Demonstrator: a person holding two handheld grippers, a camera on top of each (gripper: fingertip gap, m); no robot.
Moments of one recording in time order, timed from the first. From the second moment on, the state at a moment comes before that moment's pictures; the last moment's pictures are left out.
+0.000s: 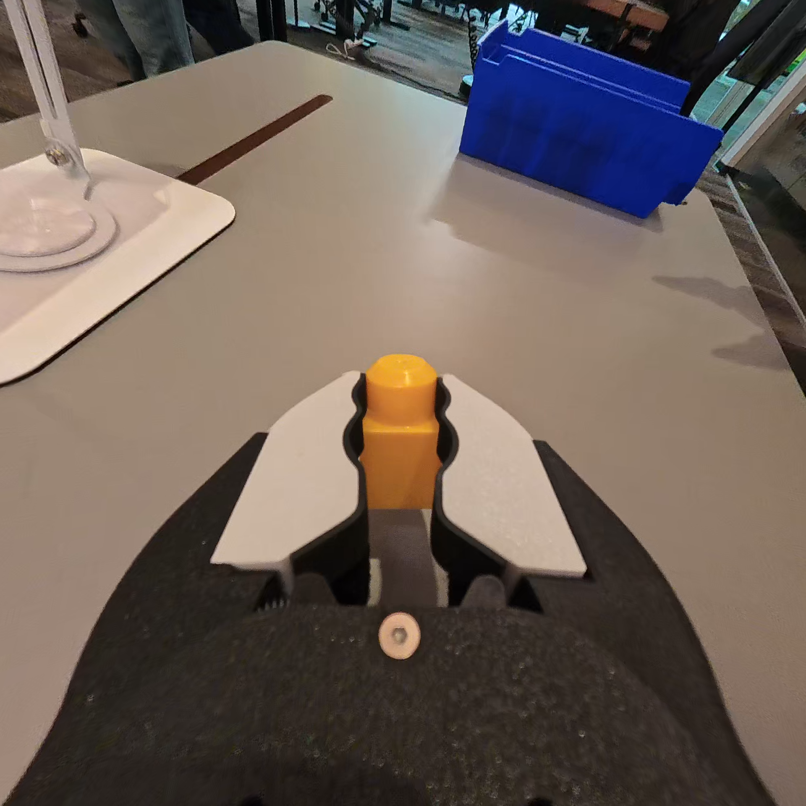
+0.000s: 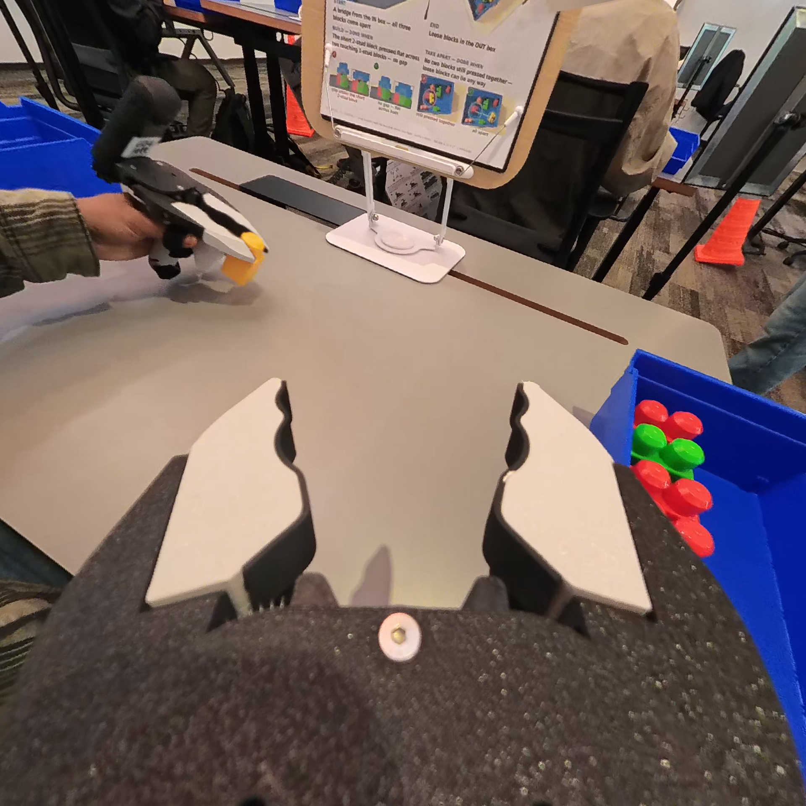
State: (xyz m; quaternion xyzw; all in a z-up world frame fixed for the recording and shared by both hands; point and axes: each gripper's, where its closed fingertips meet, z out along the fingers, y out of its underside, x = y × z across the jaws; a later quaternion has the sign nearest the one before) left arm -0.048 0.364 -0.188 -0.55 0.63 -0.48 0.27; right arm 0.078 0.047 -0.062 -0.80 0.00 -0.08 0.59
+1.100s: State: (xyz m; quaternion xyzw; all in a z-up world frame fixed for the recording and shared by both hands) left arm -0.109 0.392 -0.222 -0.58 0.67 -0.42 0.19; right arm 0.064 0.042 -0.041 -0.80 -0.02 -0.09 0.60
